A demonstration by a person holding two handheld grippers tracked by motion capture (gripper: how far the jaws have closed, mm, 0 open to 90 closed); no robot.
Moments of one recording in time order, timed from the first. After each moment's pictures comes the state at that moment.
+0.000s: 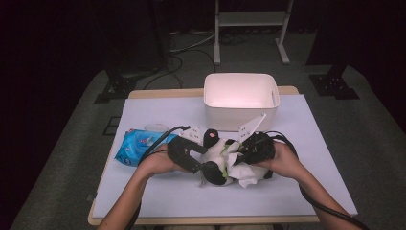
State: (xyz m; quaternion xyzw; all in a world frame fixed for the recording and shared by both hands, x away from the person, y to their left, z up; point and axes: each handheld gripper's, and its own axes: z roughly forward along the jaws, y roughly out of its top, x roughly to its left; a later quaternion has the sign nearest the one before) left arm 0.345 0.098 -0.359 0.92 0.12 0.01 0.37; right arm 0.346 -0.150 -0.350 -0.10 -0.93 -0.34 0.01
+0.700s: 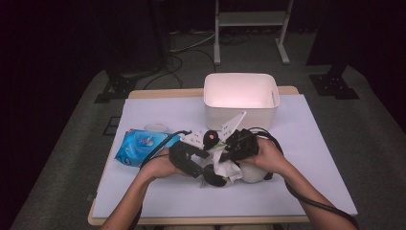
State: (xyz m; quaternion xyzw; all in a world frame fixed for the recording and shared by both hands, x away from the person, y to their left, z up) left arm 0.339 0.096 -0.367 0.92 0.11 0.00 0.38; right arm 0.357 -0.108 -0.345 -0.07 -0.94 -0.33 0.00
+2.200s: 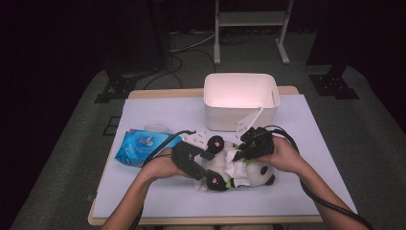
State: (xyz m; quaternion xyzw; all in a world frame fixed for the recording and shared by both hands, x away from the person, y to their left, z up) left arm 0.330 0.086 -0.348 0.92 0.09 -0.01 0.39; right arm 0.352 -0.147 -0.336 -0.11 -0.94 -0.32 0.01
